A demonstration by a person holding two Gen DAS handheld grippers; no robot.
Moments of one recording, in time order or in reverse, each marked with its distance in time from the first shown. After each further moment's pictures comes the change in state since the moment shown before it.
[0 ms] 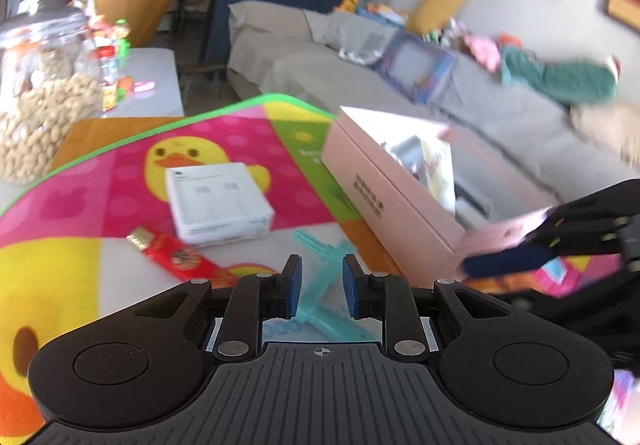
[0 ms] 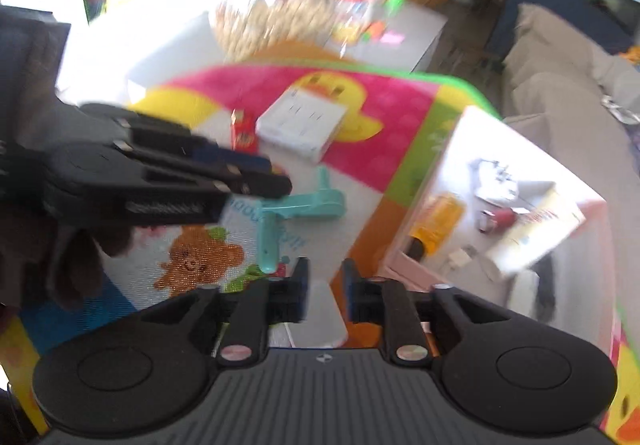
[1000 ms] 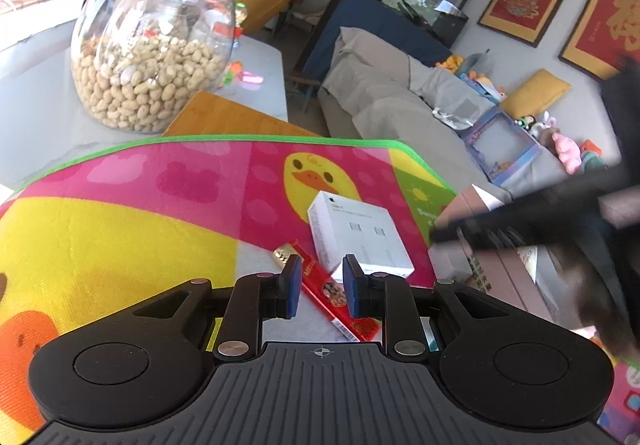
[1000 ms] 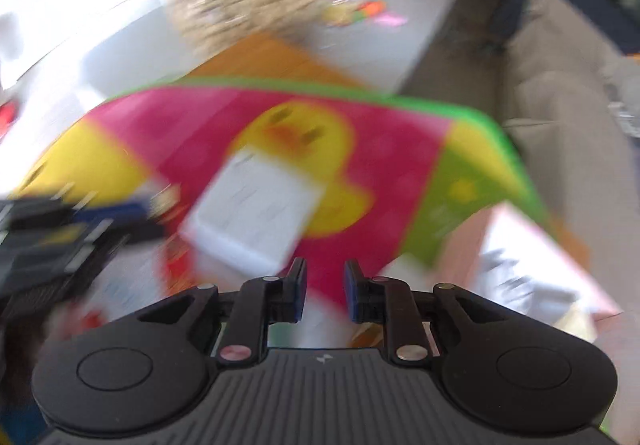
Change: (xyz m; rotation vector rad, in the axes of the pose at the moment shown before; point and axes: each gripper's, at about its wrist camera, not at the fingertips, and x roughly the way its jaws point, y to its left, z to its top) left arm -0.011 0.088 -0.007 -0.366 -0.118 0.125; right arm 0.153 -0.013 0.138 -0.123 0.194 -0.188
